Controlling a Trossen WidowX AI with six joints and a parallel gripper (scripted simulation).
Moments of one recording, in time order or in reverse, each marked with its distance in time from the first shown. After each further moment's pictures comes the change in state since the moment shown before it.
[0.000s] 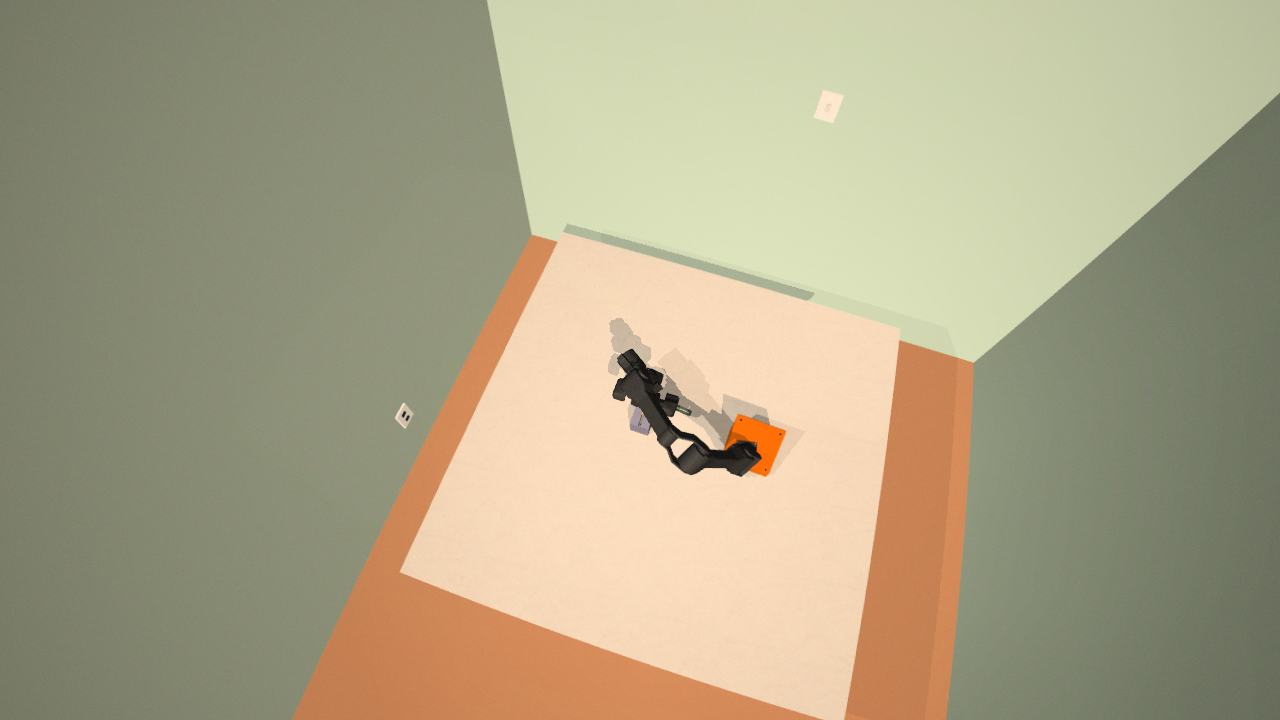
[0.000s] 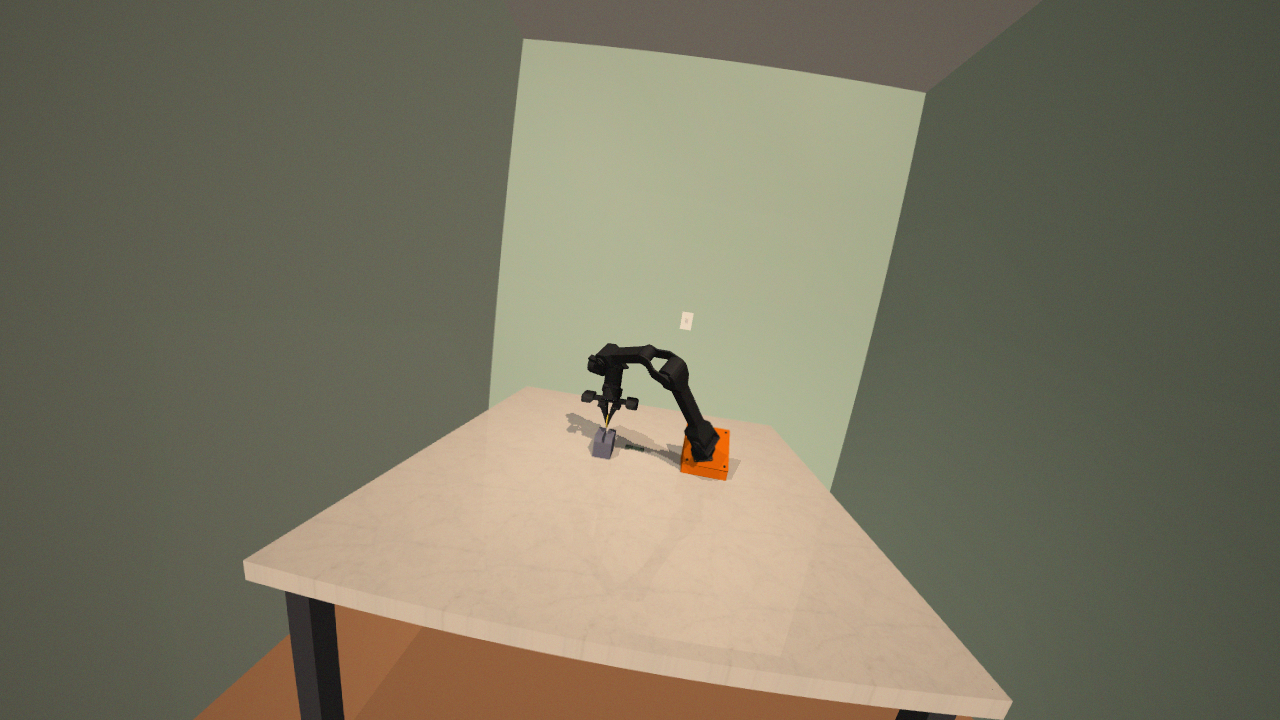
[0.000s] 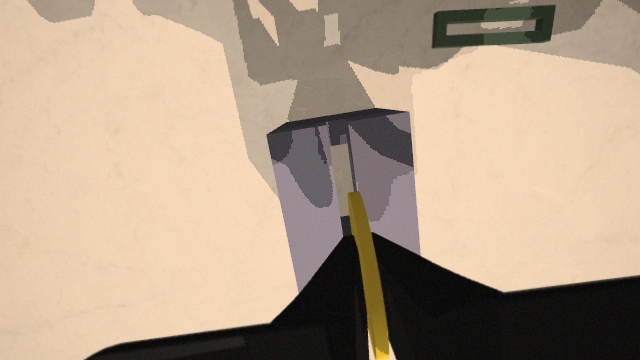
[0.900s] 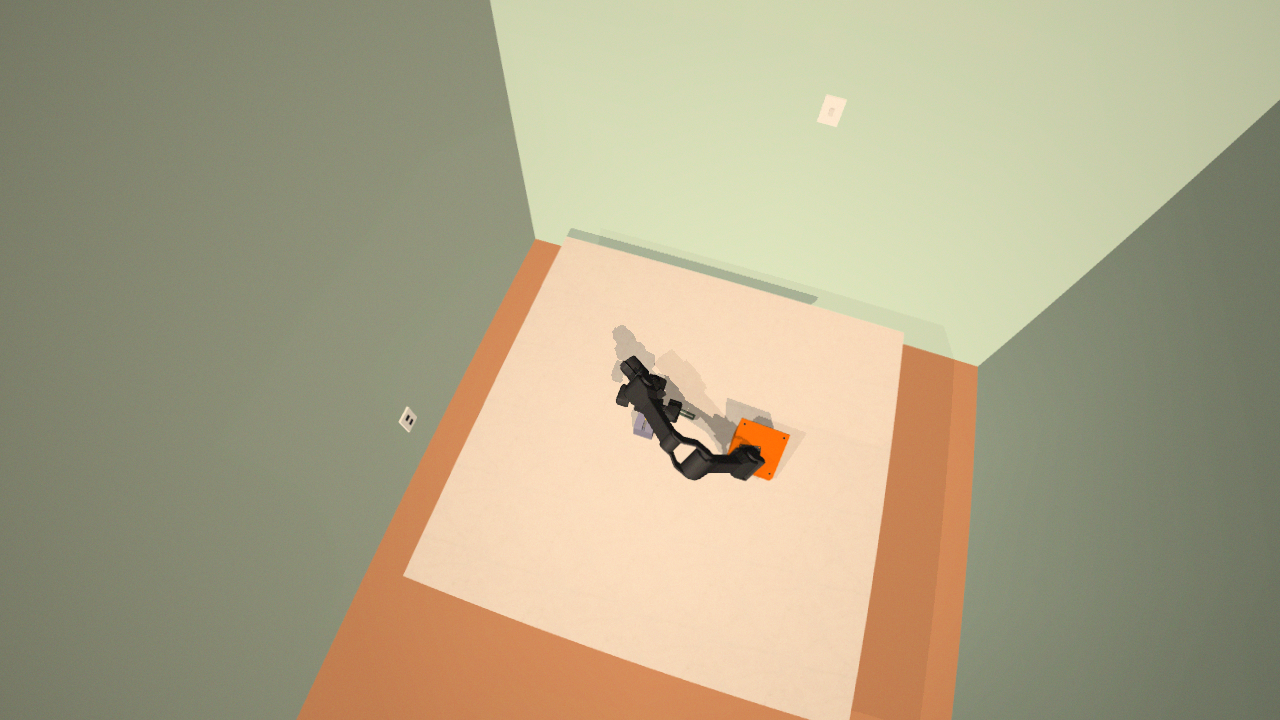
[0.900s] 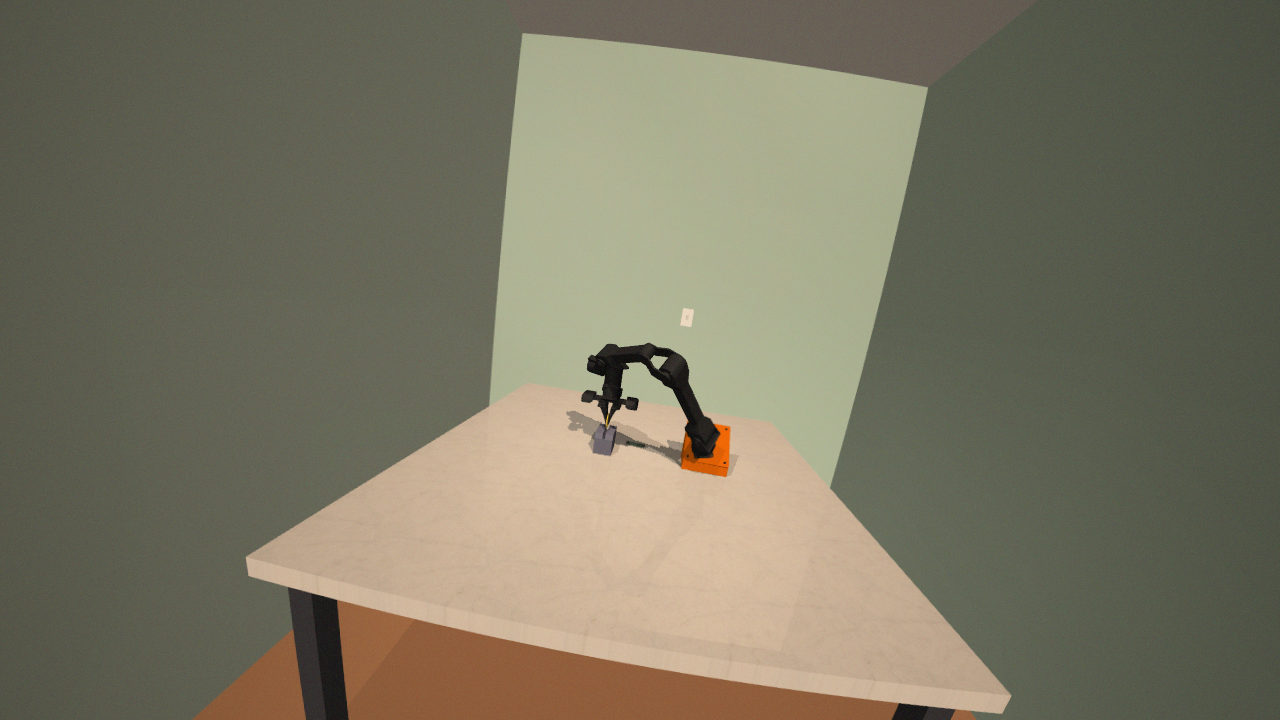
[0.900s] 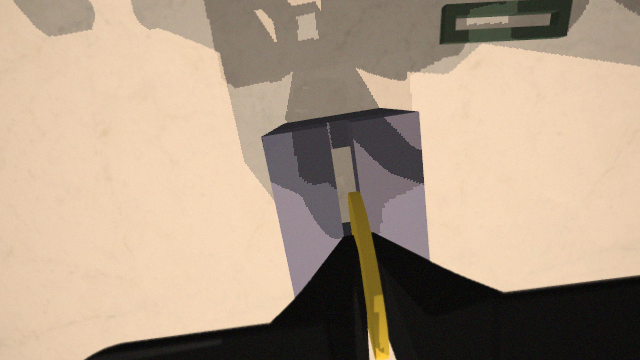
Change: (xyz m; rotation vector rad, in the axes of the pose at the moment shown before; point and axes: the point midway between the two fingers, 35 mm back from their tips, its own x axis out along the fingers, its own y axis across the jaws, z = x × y) arm 0.012 0.000 -0.001 0.001 -0.003 0.001
